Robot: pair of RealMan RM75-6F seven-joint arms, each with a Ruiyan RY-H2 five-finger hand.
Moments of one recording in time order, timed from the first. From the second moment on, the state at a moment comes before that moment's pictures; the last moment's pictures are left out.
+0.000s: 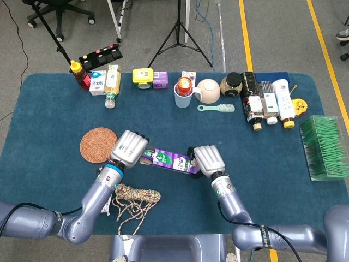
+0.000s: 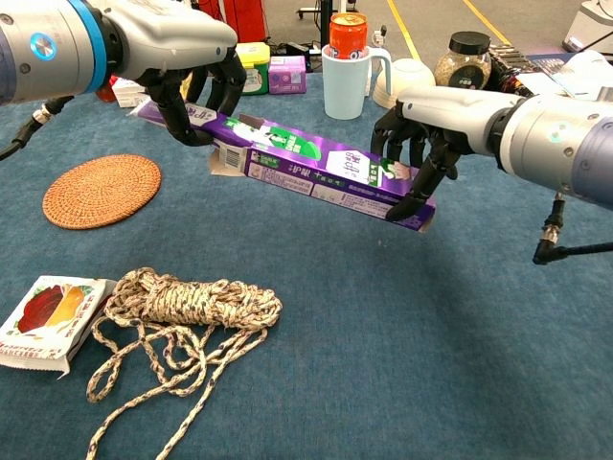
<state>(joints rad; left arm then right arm) -1.13 -1.37 -0.11 -1.96 0.55 1.23 1.01 0.85 -1.55 0.23 -1.80 -0.69 1.14 -0.62</state>
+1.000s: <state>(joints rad) -1.10 -1.33 -0.12 -2.05 0.65 1.30 1.00 0.82 -1.52 0.22 -1.78 -0.75 1.11 -0.51</state>
